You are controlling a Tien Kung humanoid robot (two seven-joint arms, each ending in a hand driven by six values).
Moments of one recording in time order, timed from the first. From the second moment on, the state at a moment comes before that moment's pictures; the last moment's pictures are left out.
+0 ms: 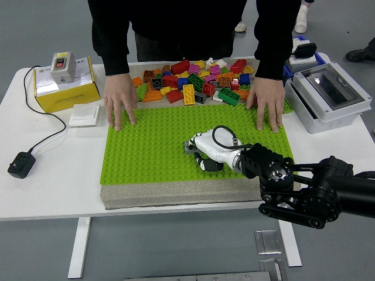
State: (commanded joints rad) left arm -0.03 0.27 -0.89 -0.18 0.66 0.05 0.26; right arm 0.92 -0.18 0.01 1.14 -1.80 -0.19 -0.32
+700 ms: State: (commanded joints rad) left arm -0.02 0.27 -0.89 -0.18 0.65 0.05 0.26; right arm 0.89 -0.25 0.12 1.19 -1.77 -0.23 -0.31
